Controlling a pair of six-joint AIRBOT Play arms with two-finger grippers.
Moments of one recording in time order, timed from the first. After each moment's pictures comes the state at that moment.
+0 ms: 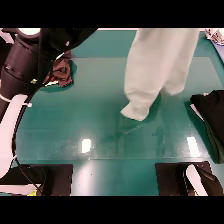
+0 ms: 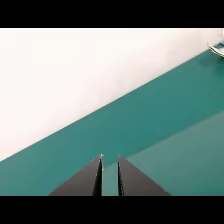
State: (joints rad) left arm -0.76 -1.50 2.03 0.25 -0.30 -1.58; right arm -0.56 -0.72 1.13 -0.79 0.71 1.39
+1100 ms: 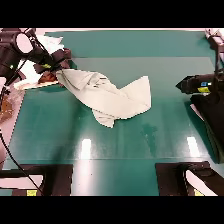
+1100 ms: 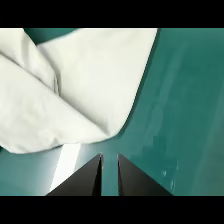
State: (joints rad) left arm -0.16 -1.46 1.65 1.55 -1.15 -2.18; right arm 0.00 -0.90 1.15 -1.25 1.22 1.42
